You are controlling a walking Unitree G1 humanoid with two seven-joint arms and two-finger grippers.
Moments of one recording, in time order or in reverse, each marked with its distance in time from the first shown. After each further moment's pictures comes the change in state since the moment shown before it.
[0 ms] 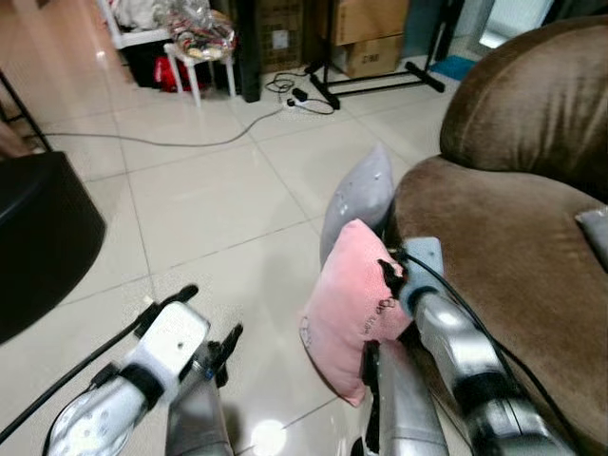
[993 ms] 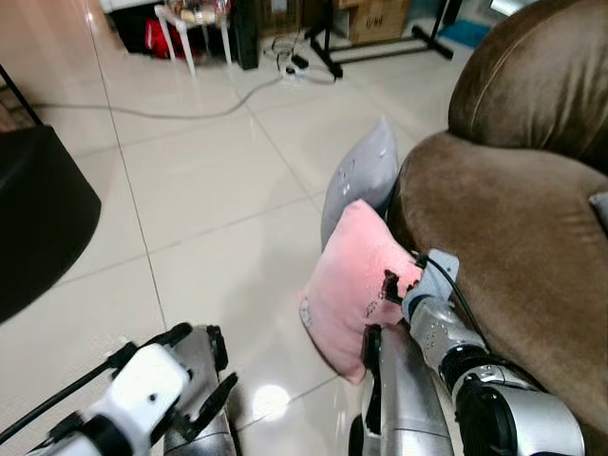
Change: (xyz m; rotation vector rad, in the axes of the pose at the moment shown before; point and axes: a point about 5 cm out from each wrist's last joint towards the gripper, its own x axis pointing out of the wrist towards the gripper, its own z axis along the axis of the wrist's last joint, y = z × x) left arm -0.057 -0.016 0.016 -0.052 0.076 -0.109; right arm 0.007 -0.011 -0.029 0.453 0.165 -0.255
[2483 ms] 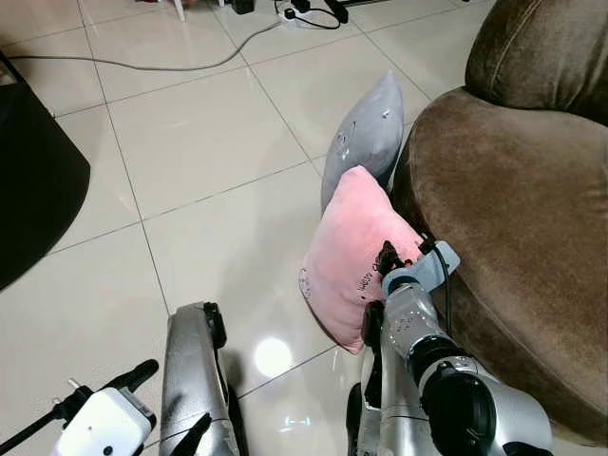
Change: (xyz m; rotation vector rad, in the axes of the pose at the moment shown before) left arm -0.040 -0.010 -0.002 -0.044 0.082 0.028; right arm -0.007 0.044 0.014 0.426 -0.182 0.104
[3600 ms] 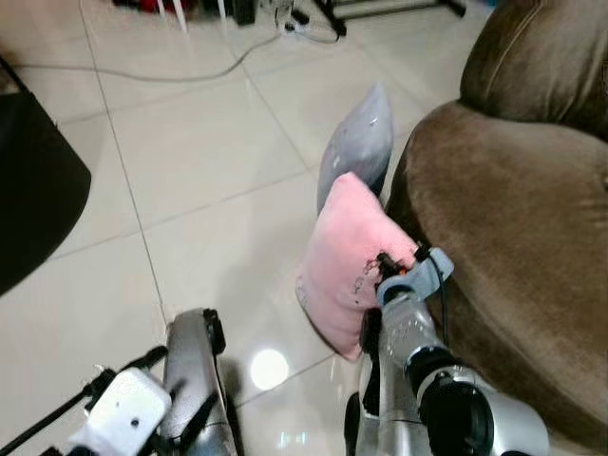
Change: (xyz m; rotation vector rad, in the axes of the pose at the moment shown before) left arm 0.033 0.007 -0.012 0.002 -0.017 0.079; right arm -0.006 -0.006 -0.016 0.018 0.033 0.108
